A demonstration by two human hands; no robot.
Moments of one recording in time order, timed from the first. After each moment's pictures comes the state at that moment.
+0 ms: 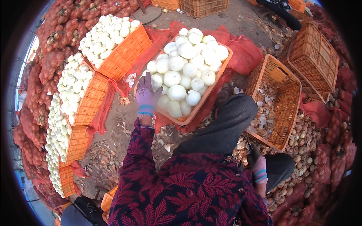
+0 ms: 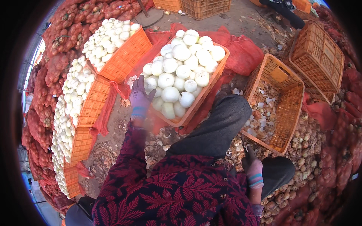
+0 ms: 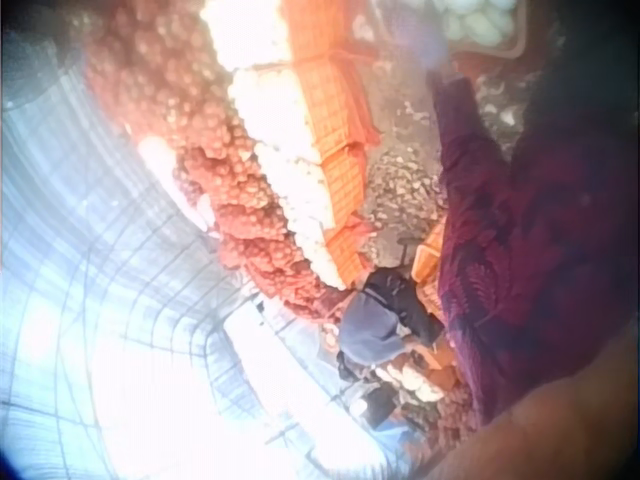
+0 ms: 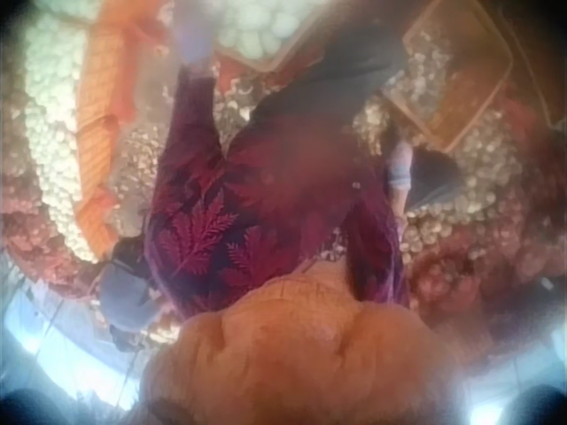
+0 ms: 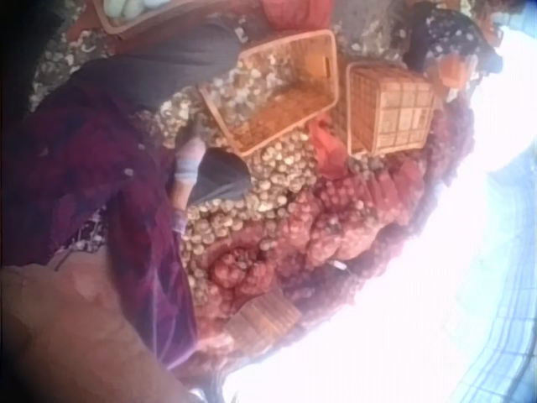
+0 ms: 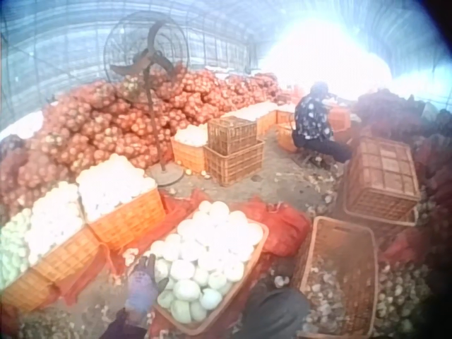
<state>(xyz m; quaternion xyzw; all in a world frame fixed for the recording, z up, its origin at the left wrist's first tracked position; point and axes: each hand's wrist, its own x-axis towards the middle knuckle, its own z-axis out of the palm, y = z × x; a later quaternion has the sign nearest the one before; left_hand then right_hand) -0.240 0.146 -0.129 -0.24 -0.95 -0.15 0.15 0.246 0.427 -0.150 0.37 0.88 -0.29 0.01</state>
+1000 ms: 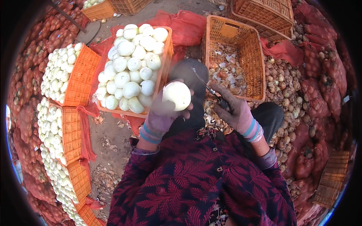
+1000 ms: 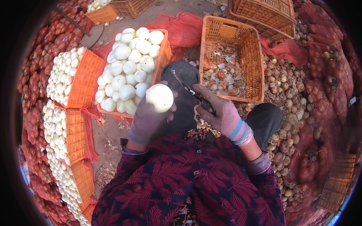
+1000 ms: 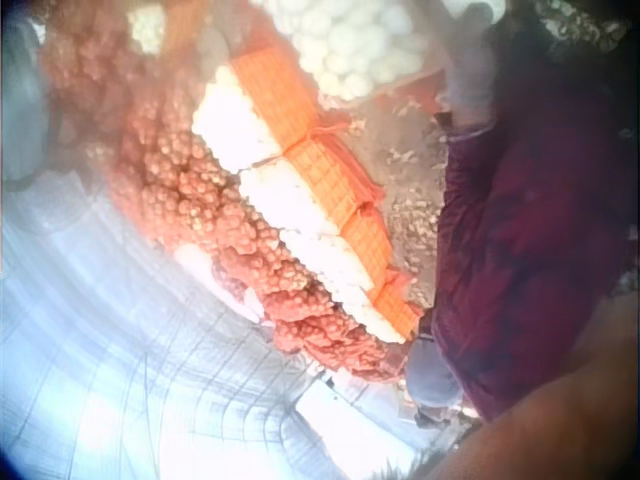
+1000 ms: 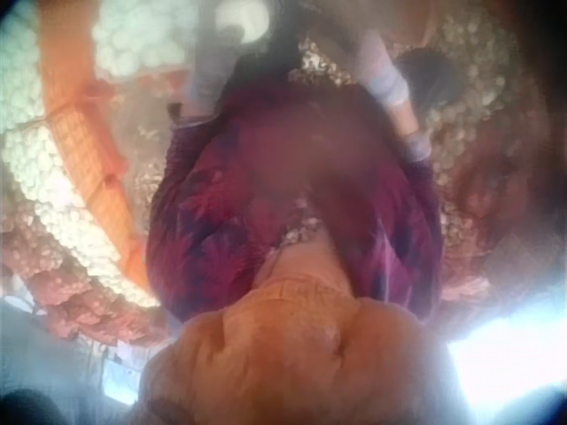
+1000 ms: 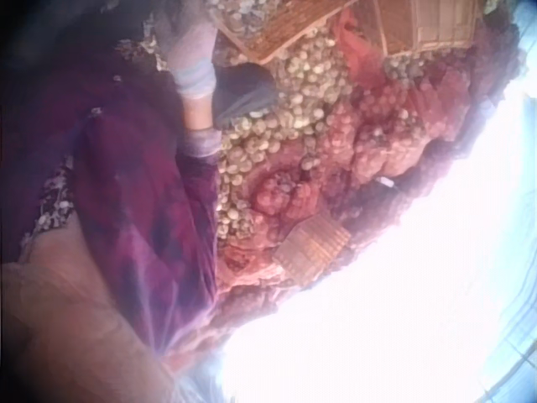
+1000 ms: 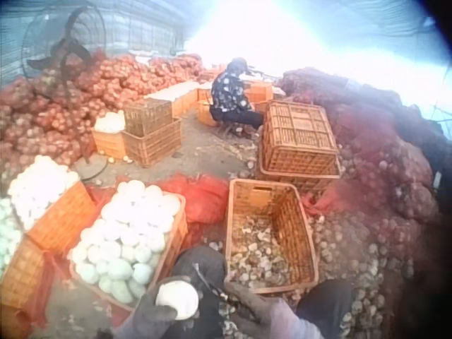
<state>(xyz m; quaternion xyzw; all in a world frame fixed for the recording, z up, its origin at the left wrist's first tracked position) -0.052 0.253 -0.038 -0.19 -0.31 -0.73 -0.58 0.156 0.409 0.000 0.20 0.86 -0.45 -0.15</state>
